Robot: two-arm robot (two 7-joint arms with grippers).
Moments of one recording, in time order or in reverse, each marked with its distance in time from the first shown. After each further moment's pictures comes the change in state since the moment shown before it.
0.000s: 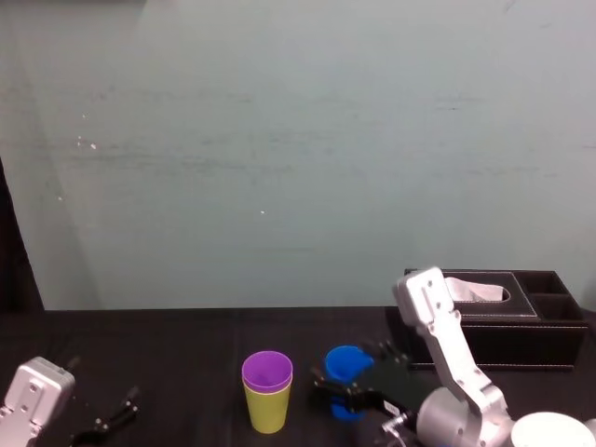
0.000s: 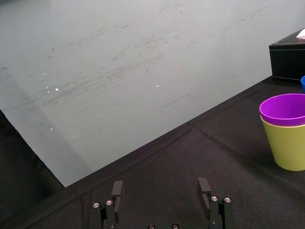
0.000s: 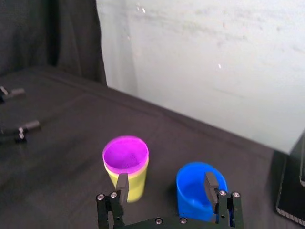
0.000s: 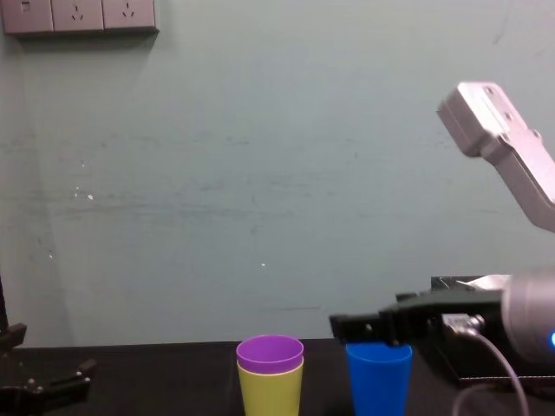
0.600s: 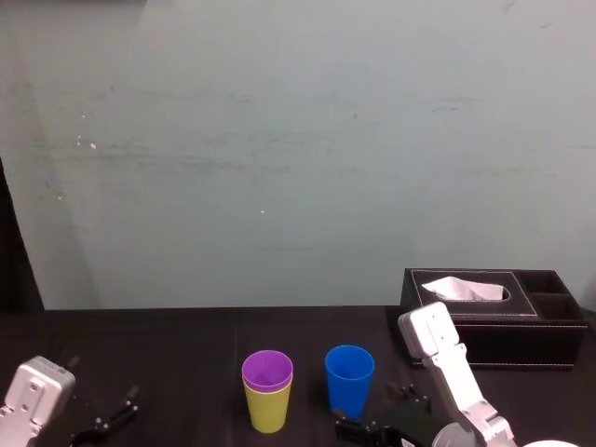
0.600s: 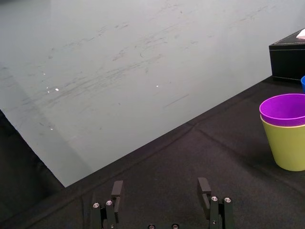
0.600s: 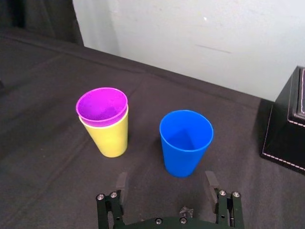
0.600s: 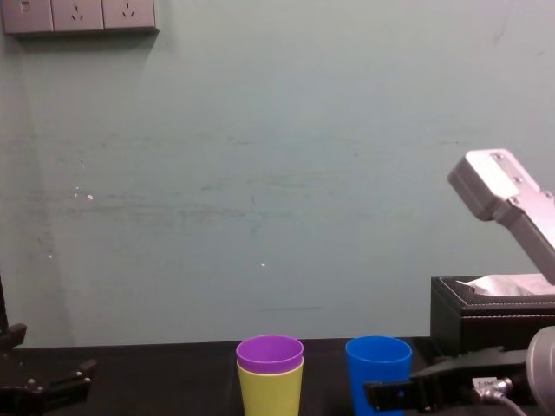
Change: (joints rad) left arm 0.000 0.000 0.000 0.000 0.000 0.000 0.000; right arm -0.064 -0.015 0.032 -0.008 -0.049 0.104 -0.042
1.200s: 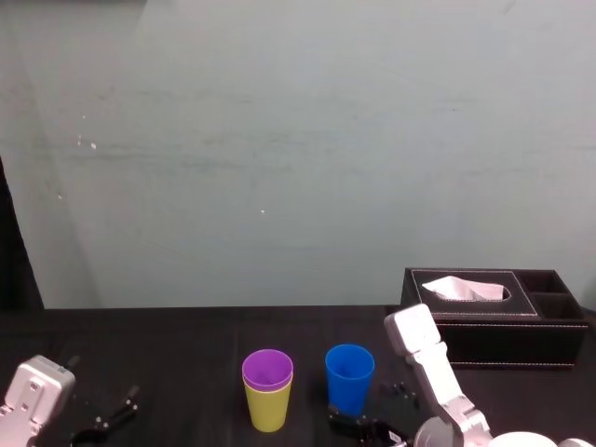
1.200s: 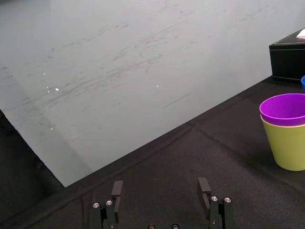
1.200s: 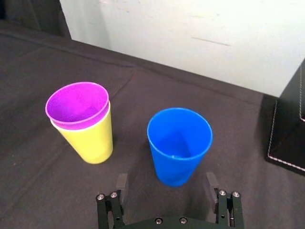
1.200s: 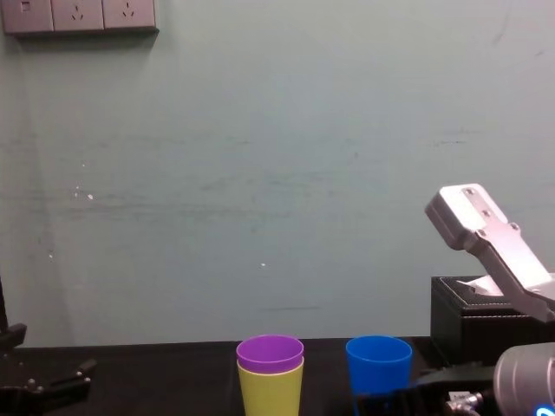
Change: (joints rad) left arm 0.000 0.000 0.000 0.000 0.000 0.000 0.000; right arm 0.082 -0.066 0.001 0.194 -0.050 -0.078 0.011
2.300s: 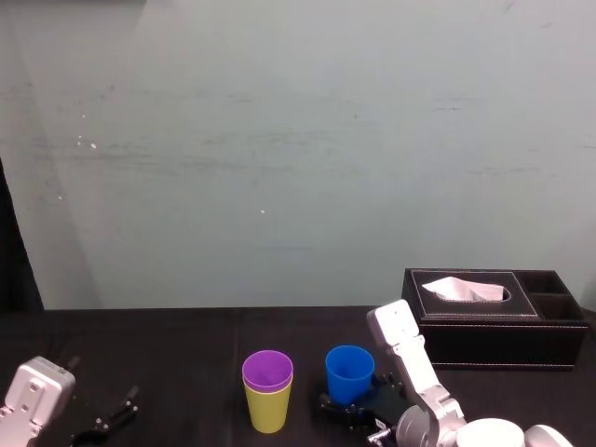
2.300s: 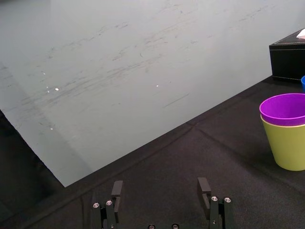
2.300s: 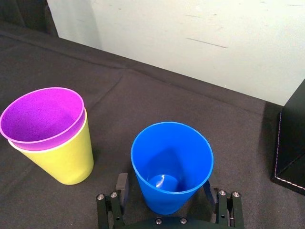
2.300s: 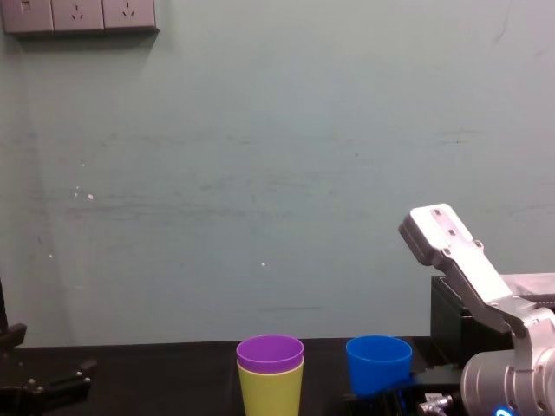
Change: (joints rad) left arm 0.000 0.000 0.000 0.000 0.000 0.000 0.000; right arm 0.119 -0.077 0.008 0.242 -0.074 -0.112 0.006
